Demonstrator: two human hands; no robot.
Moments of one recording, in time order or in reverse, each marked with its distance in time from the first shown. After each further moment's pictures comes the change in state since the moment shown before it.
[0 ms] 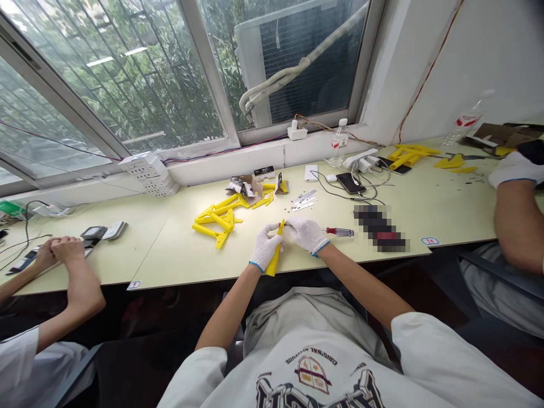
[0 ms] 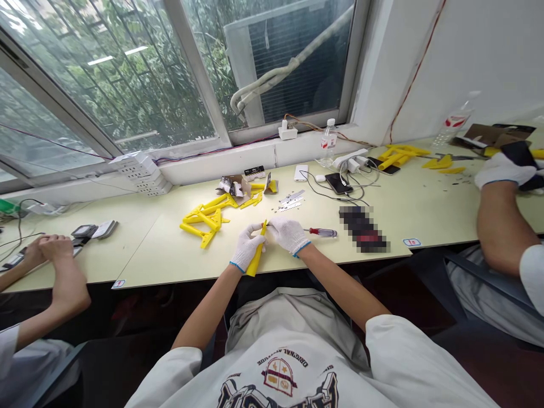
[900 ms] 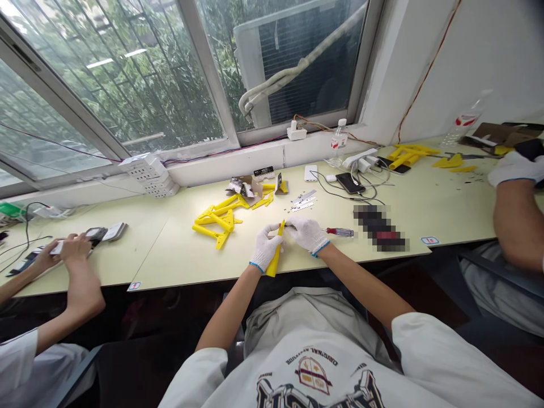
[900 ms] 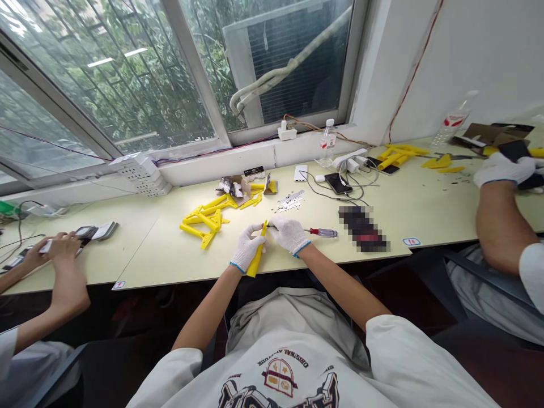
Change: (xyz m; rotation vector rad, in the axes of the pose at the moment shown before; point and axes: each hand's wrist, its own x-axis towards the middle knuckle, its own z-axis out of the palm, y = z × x) left_hand -0.002 0.003 0.001 0.007 0.004 -0.015; right_hand -0.001 -0.004 -0.007 0.022 -0.012 -0.011
